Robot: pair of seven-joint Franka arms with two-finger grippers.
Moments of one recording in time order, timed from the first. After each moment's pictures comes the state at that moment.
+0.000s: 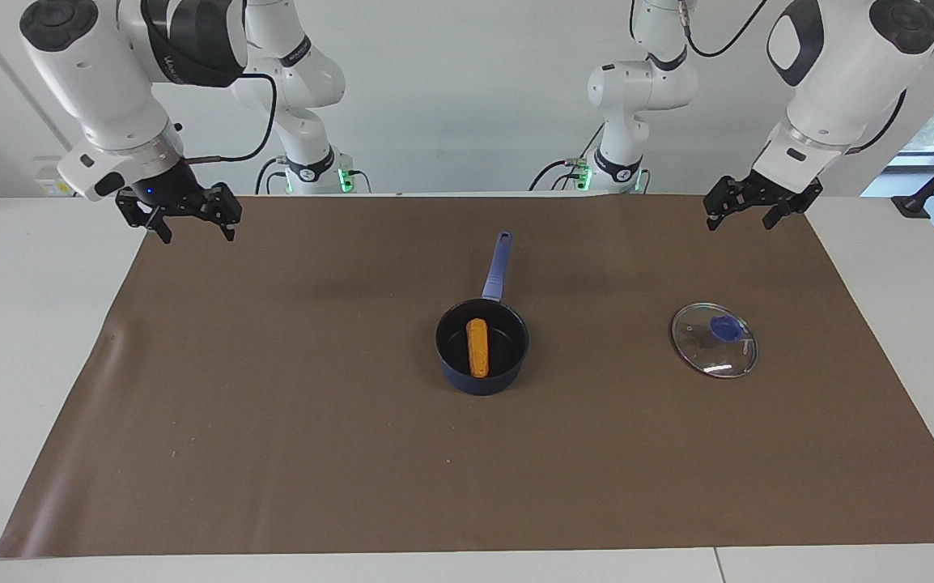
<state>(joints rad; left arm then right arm) -0.05 -0.05 -0.03 -1.71 0.00 1.57 -0.01 0.04 -0.03 -0.07 -1.72 -0.04 1.63 -0.07</state>
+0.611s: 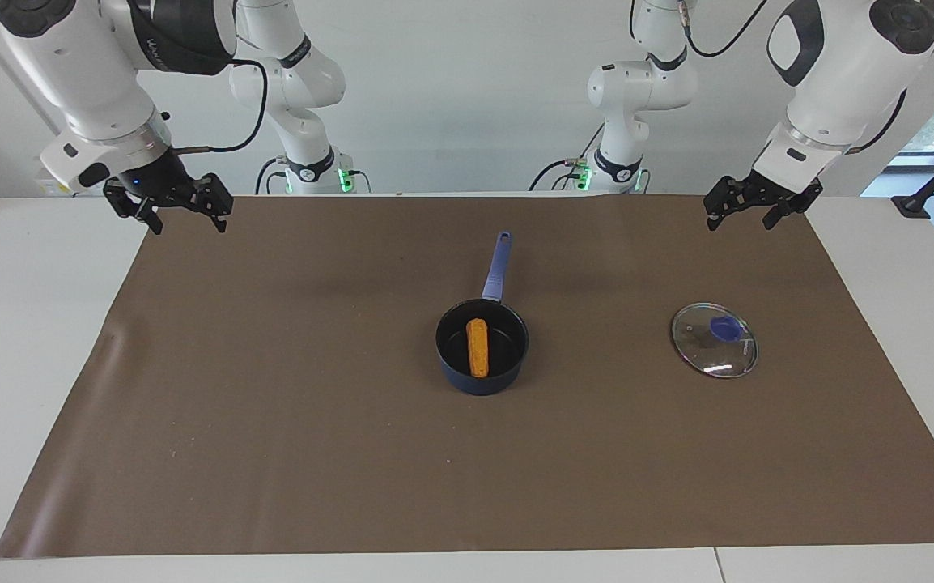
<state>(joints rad) -0.05 -0.05 -0.03 -1.71 0.00 1.57 -0.01 0.03 0.00 -0.07 -1.64 -0.03 1.55 -0.07</state>
